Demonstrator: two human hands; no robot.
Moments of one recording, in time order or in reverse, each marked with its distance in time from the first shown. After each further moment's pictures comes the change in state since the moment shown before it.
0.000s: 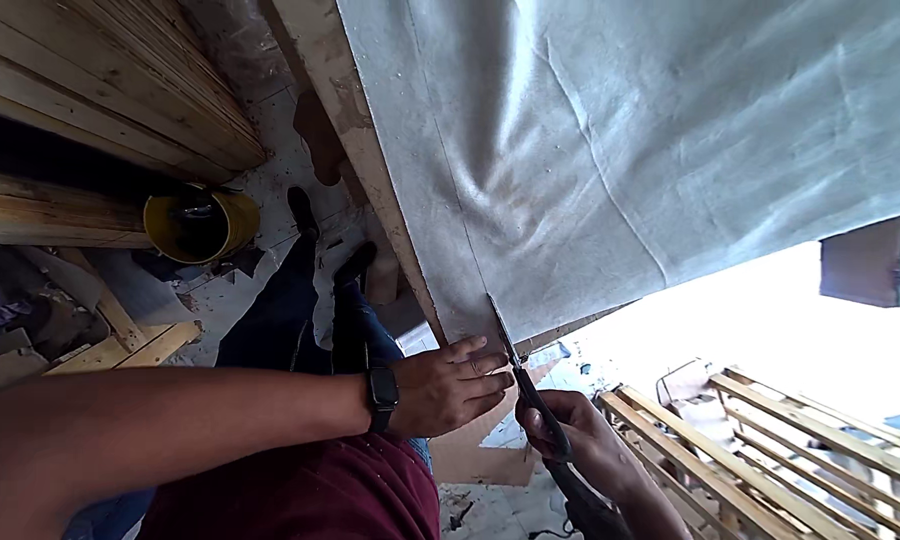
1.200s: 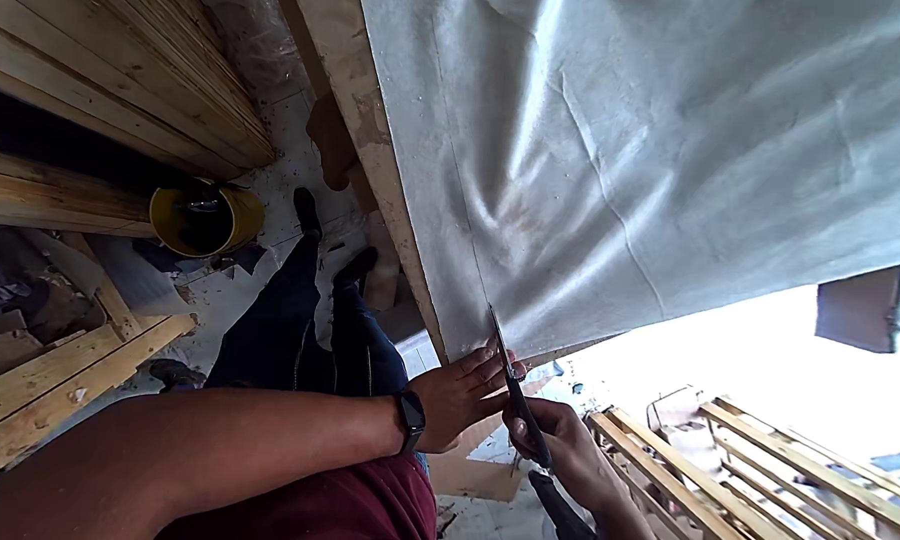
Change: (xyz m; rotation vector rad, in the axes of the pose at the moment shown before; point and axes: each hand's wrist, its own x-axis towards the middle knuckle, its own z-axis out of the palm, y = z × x) left_hand 0.028 0.010 0.043 -0.064 -0.223 -0.208; right_hand 0.016 0.003 0.005 -0.008 0.046 -0.033
